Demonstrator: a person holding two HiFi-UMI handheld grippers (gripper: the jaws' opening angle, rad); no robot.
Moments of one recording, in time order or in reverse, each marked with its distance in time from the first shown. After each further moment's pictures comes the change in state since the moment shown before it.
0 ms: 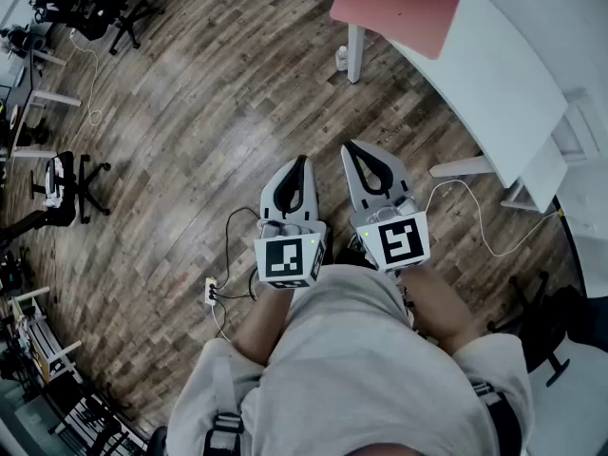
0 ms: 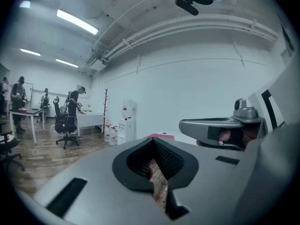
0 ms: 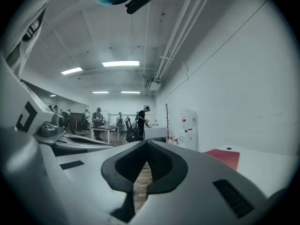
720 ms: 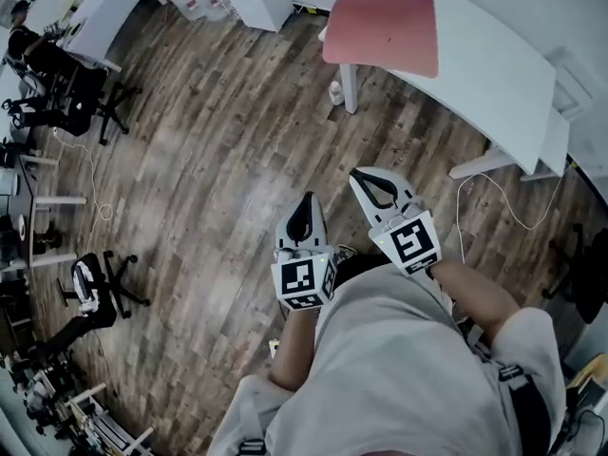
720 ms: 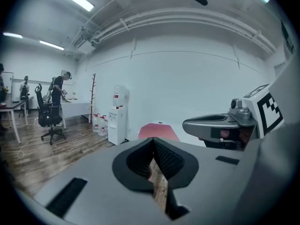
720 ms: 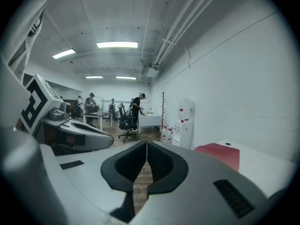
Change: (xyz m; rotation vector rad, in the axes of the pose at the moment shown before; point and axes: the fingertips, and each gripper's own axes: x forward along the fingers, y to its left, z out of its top) left arm 0.077 0.128 -0.036 -0.028 0.168 -0.195; right arm 0.131 0.006 -0.045 -0.021 0.179 -0.086
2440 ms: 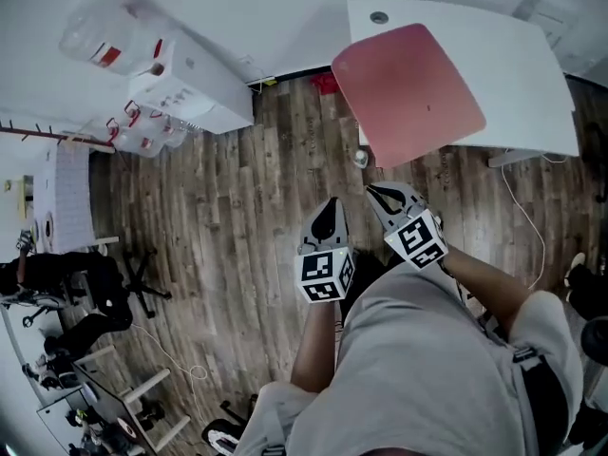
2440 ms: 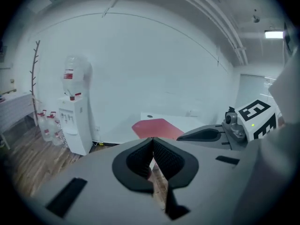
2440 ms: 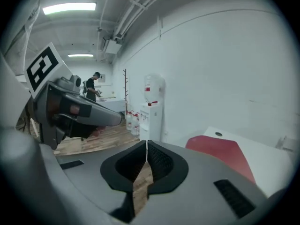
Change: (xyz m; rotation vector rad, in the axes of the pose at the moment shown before) left arm 0.432 0.207 0.114 0.142 0.257 -0.585; right arm 0.381 -0.241 0.005 0.198 0.260 -0.443
